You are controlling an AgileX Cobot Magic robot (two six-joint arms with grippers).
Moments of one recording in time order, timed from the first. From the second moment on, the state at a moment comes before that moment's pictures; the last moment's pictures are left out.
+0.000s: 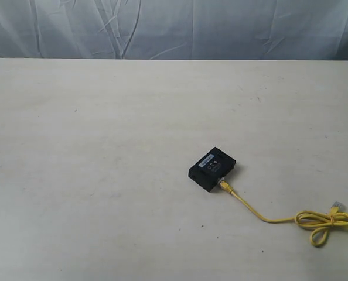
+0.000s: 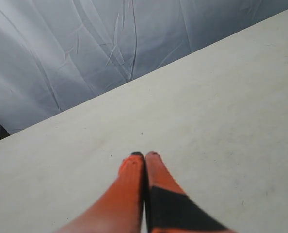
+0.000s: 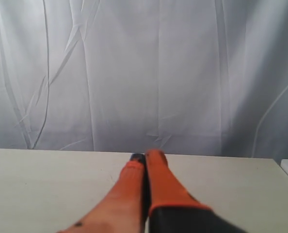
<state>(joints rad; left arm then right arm) -0.31 0.32 -0.49 0.02 0.57 0.27 0.11 0.03 -0.36 -0.12 0.41 0.04</state>
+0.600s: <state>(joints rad) -0.31 0.32 -0.49 0.02 0.57 0.27 0.11 0.01 0.00 0.05 0.31 0.03</state>
